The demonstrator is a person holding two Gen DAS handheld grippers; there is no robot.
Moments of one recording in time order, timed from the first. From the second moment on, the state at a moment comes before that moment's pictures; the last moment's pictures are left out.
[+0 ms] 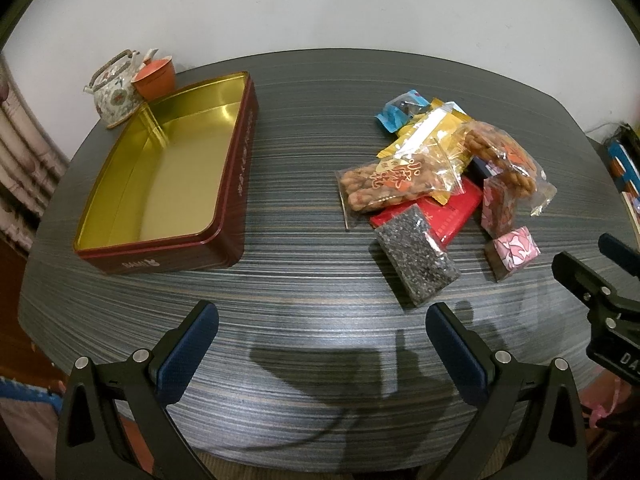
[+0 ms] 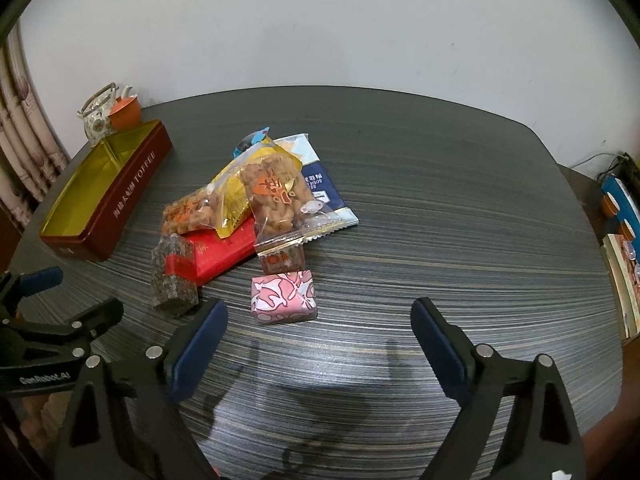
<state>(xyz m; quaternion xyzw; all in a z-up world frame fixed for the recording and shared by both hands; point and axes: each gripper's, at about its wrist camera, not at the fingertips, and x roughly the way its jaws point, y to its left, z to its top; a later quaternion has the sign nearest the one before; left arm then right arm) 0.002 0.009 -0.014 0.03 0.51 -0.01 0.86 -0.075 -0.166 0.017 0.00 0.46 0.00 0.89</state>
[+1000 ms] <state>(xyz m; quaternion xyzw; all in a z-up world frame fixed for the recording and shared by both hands) 0.019 0.014 -0.029 0.02 0.53 -0.02 0.85 -0.036 -0.150 -0.035 -0.01 0.50 0.04 0.87</state>
